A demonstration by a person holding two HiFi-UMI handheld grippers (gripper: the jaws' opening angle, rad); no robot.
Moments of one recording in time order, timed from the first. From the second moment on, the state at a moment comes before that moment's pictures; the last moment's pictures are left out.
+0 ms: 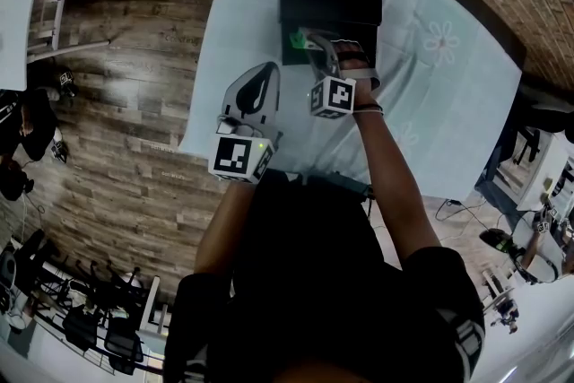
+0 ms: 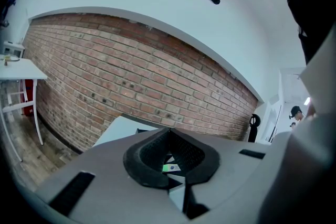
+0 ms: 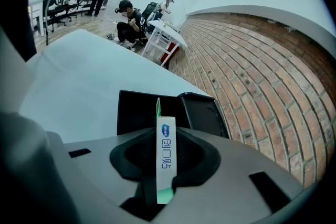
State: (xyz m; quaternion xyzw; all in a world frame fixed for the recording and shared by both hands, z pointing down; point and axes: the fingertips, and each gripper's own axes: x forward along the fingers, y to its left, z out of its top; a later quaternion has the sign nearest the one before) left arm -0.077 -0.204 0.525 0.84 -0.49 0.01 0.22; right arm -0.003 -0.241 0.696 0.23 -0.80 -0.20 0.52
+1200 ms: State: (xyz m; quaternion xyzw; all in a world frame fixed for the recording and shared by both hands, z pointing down) left arm -0.085 -0.207 0.537 0.84 -0.50 0.02 0.23; right arm -0.009 -0.252 0.710 0.22 -0.79 -0.22 0.52
